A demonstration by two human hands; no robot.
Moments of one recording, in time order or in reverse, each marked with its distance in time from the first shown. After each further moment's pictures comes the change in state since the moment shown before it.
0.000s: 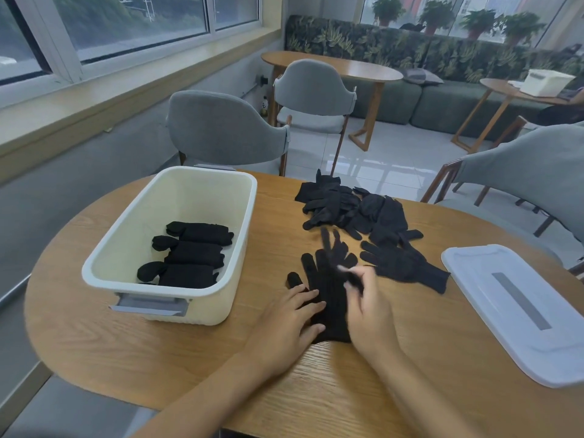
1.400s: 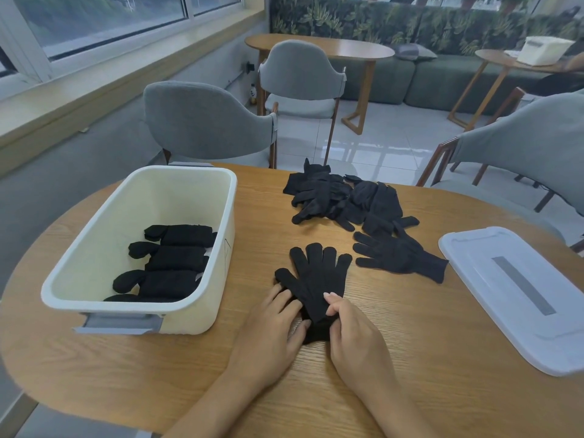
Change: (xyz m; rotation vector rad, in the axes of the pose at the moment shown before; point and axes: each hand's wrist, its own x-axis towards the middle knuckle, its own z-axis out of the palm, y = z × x) left_hand -0.004 0.002 0.002 0.063 0.126 -0.011; right_hand -0.042 0.026 0.013 -0.304 -0.086 -0.170
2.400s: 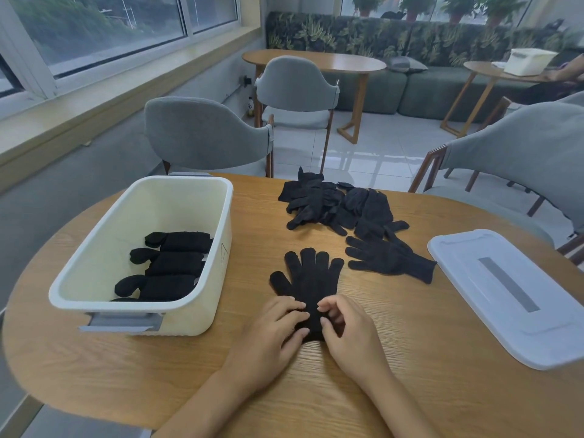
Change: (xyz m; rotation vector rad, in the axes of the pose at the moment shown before) left_hand -0.007 -0.006 0.003 -0.081 0.054 0.171; right_hand 0.009 0.008 -0.009 0.243 -0.068 0.130
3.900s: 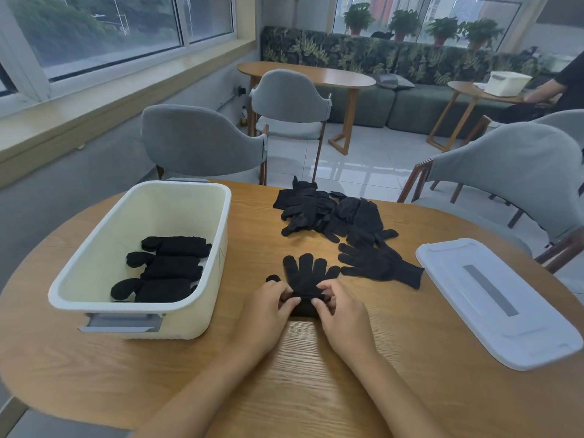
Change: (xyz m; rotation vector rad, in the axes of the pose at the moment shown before) left_hand 0.048 -0.002 0.000 -0.175 0.053 -0.379; right_hand 0.031 -0.001 0.001 -0.115 0.099 0.089
